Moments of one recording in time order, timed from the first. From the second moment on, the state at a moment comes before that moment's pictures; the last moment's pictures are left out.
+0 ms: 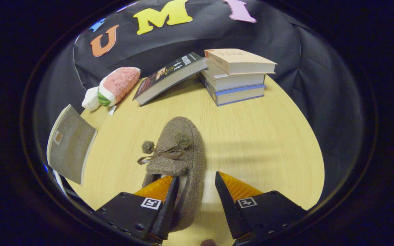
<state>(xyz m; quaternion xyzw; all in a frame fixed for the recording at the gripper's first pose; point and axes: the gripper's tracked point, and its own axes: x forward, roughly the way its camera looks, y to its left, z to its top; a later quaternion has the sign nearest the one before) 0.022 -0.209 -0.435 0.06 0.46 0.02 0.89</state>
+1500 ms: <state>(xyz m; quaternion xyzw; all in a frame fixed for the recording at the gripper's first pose) -0.006 0.085 -0.195 0.21 0.37 -0.04 0.91</state>
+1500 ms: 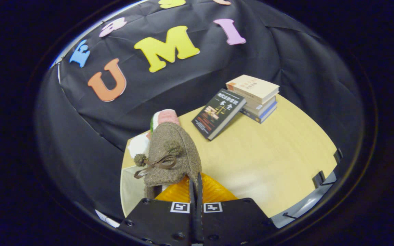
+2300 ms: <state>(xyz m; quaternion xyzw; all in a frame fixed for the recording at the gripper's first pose) 0.009 0.216 -0.299 0.03 0.41 -0.09 0.91</state>
